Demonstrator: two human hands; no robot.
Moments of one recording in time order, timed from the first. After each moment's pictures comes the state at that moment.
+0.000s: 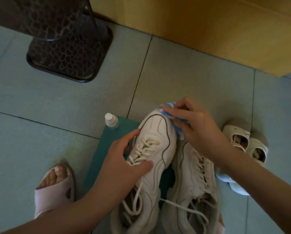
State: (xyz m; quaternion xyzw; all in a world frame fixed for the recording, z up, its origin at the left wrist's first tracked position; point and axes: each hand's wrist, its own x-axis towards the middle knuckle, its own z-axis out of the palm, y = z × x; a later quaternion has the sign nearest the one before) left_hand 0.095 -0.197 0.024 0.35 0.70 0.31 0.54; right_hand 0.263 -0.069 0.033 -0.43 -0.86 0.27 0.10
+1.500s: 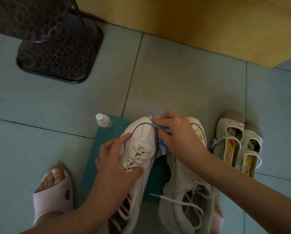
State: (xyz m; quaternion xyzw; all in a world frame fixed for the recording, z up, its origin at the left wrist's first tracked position) left_hand 0.103 -0.208 0.018 0.43 0.73 0.27 0.45; right_hand 0.244 -0.098 0.025 -0.50 -0.80 0.33 0.07
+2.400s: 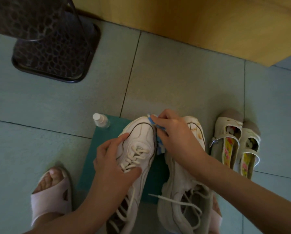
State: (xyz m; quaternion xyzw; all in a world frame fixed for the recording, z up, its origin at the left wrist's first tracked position) left_hand 0.103 -0.209 0.017 0.41 0.73 0.28 0.46; right_hand 0.245 -0.101 0.020 -0.51 -0.80 0.31 0.07
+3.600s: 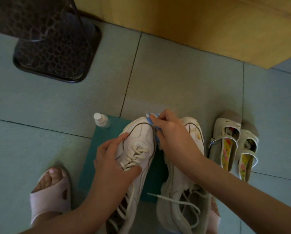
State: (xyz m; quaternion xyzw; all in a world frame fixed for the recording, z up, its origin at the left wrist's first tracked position) left_hand 0.105 -0.207 0.020 0.40 0.73 0.31 0.46; right_hand 0.238 -0.111 0.033 -0.52 -0.79 0.32 0.05
